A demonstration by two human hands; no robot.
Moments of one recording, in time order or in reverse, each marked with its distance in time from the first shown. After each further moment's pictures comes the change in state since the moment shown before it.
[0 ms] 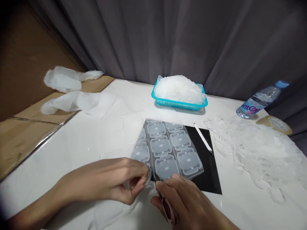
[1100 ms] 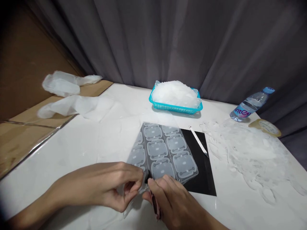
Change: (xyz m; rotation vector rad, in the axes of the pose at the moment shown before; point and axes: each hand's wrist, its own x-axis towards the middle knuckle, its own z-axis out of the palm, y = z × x) left_hand -0.002 -0.001 0.000 -0.015 0.006 0.102; right_hand -0.014 -0.002 0.022 -0.153 0.012 -0.080
